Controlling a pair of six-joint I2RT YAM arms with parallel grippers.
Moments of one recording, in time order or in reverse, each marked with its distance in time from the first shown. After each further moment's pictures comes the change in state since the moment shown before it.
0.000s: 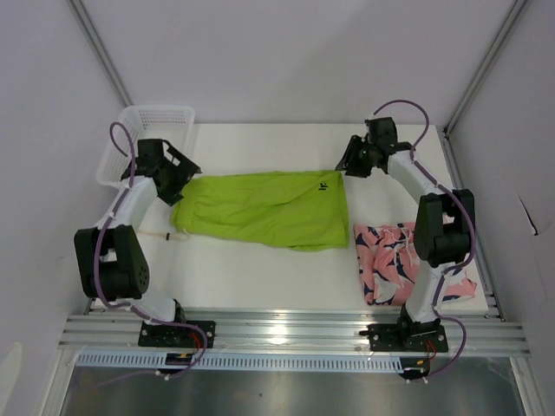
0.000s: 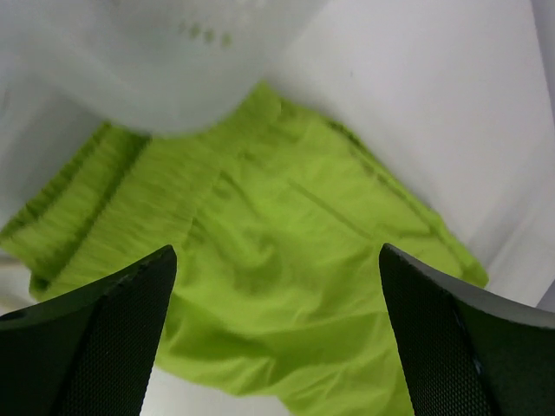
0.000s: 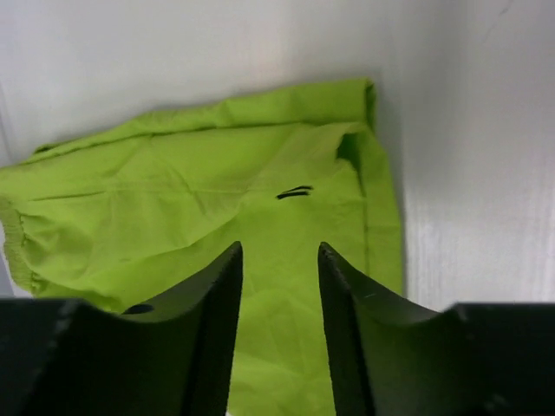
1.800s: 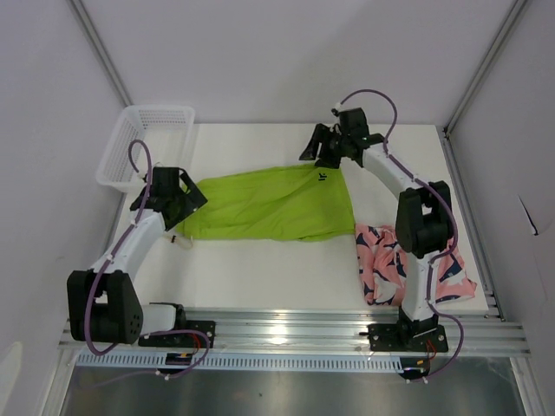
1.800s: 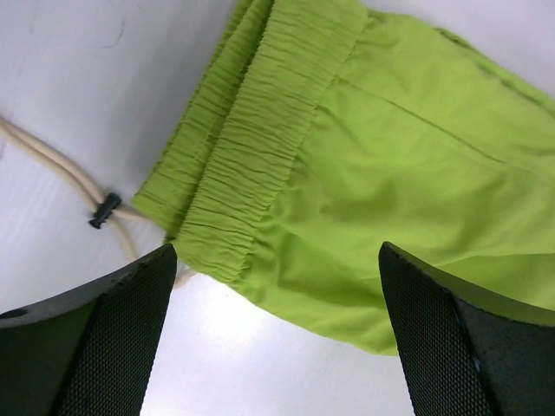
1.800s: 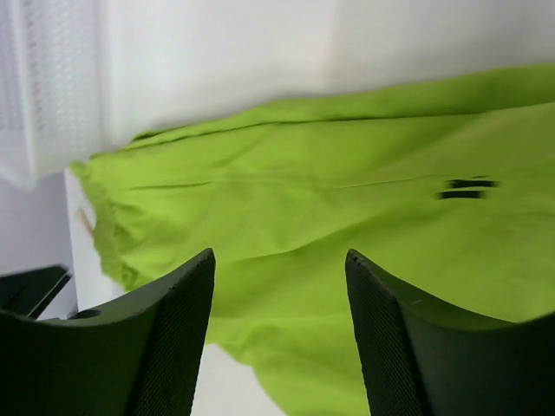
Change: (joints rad) left arm -0.158 -0.333 -0.335 0.011 -0.234 0.153; right arm 0.124 0.156 0.205 0.034 -0.125 0.048
